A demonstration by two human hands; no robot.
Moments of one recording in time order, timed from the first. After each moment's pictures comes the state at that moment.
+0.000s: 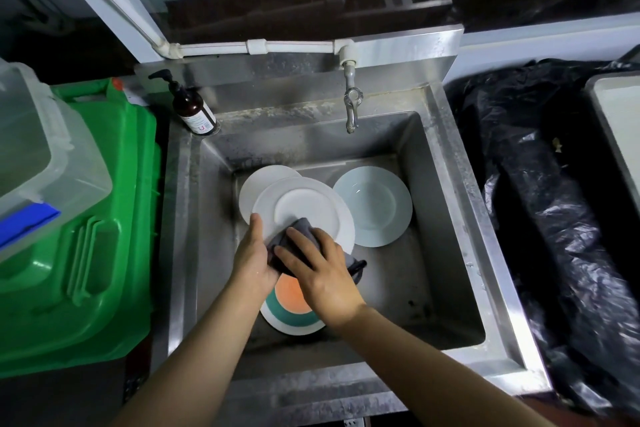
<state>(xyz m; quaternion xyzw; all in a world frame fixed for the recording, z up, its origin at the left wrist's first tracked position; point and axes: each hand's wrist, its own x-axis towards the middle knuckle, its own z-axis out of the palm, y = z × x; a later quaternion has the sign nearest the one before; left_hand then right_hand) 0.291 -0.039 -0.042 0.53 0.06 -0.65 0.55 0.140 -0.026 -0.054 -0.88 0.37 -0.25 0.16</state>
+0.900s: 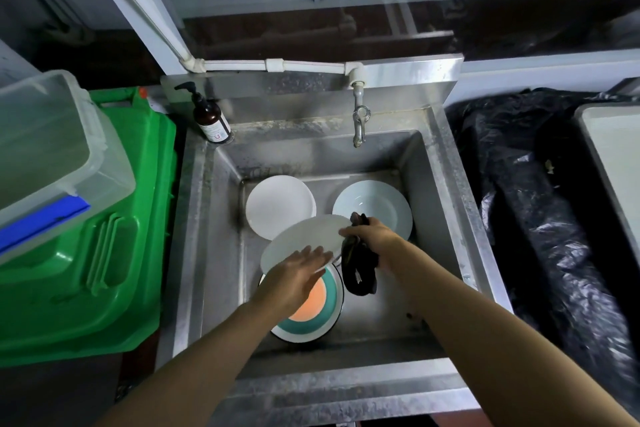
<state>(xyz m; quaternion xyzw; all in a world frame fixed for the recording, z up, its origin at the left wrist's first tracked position) 0.278 0.005 -0.052 0.62 -0.73 -0.25 0.14 0.097 -0.129 -0.022 -0.33 0.63 -0.11 0.70</state>
